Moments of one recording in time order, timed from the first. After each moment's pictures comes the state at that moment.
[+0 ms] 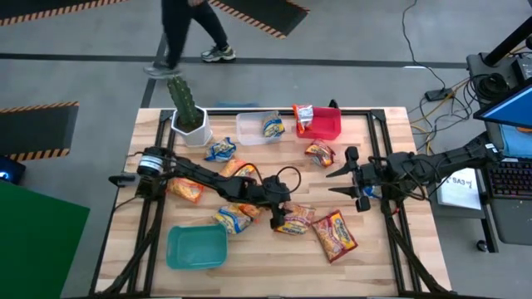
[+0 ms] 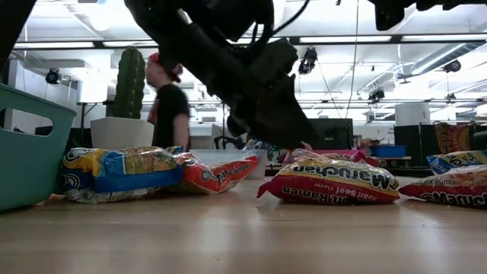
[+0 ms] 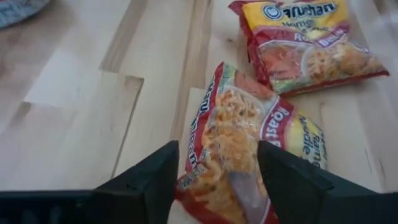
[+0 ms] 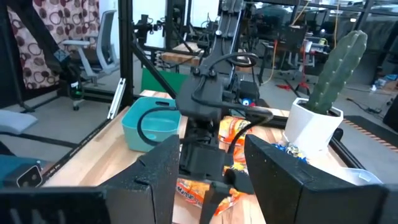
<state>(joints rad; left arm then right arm) -0.14 1.99 1.20 0.11 -0.10 -0.30 0.22 0.62 0.48 0.10 0.07 -0.11</state>
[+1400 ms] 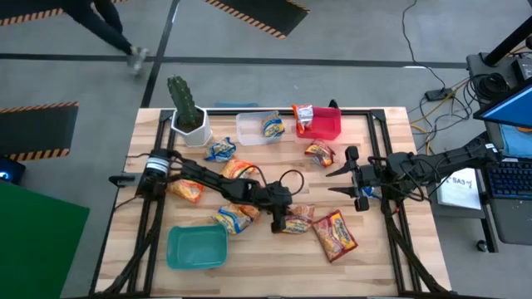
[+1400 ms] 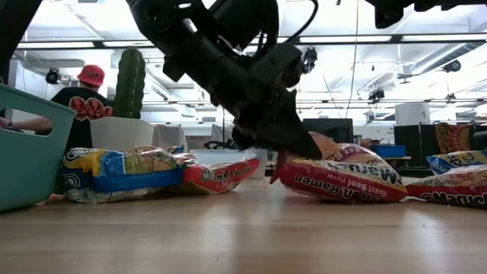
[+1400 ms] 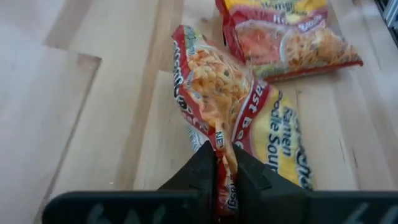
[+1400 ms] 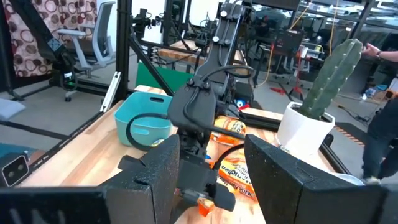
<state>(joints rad) -0.14 2.04 1.22 0.14 0.02 -0.34 0.22 0.63 0.48 0.10 0.08 -0.17</state>
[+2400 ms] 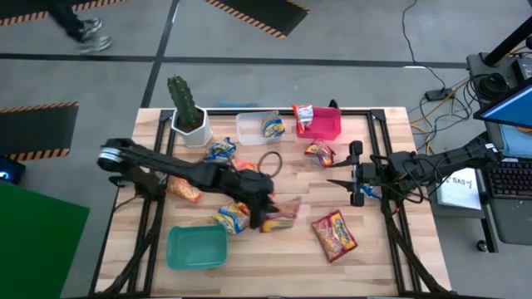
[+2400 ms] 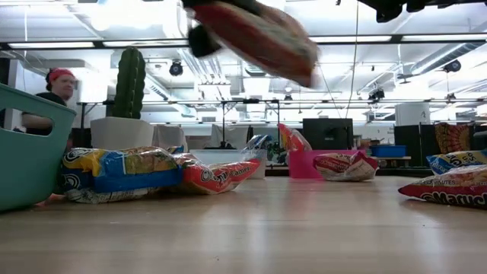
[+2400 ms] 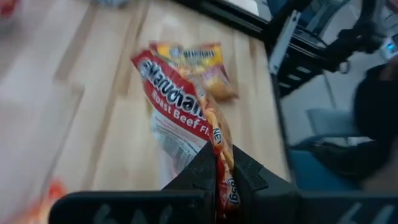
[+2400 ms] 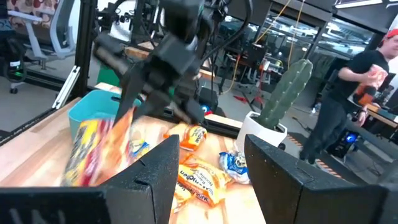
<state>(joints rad) -0.18 1.58 1.22 -0.24 0.12 -0.49 0.22 0.63 0.48 0.15 0.21 -0.30</state>
